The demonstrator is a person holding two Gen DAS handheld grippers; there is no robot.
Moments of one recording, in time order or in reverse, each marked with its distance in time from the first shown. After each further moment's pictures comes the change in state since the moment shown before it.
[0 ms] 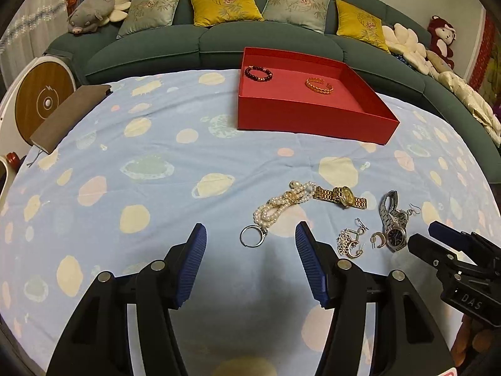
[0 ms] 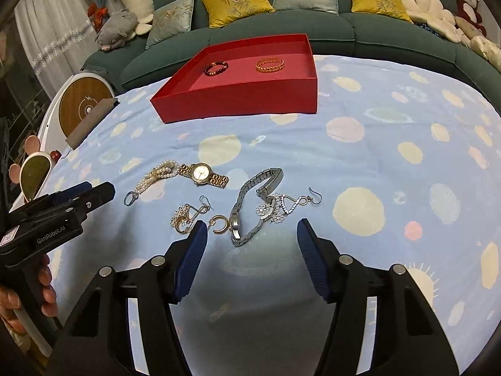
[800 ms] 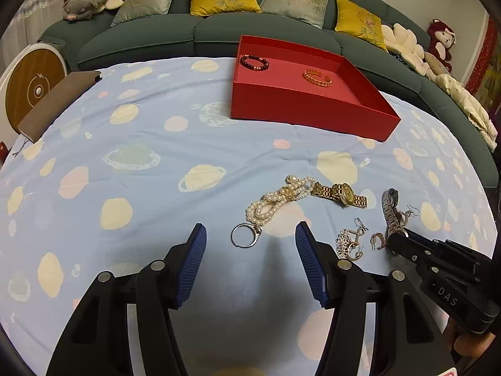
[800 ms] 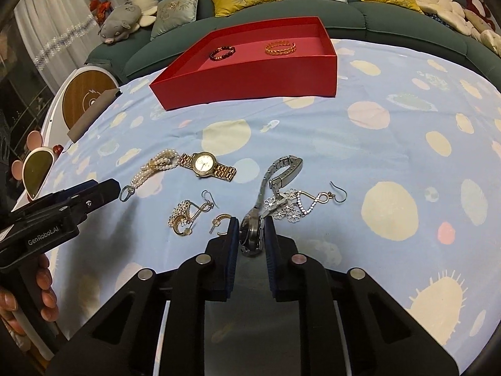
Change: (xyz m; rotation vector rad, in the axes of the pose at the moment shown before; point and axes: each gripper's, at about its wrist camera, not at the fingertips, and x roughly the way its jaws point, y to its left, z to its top) left arm 0.019 0.003 0.000 -0.029 0.034 -0.059; right arm 0.029 0.002 -0.002 -0.004 0.044 0.047
